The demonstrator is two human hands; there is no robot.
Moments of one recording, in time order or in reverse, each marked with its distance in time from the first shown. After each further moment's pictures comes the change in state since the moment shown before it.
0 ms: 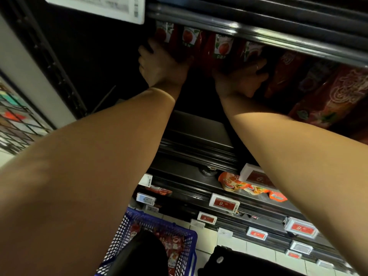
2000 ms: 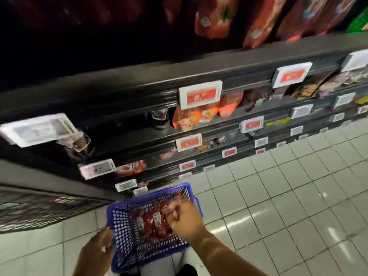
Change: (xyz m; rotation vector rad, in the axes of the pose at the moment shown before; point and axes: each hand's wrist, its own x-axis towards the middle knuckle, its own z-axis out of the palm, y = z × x) left_hand -0.229 -0.415 -0.089 0.392 -0.995 0.009; right_hand -0.376 0.284 0.007 0.020 -0.635 0.320
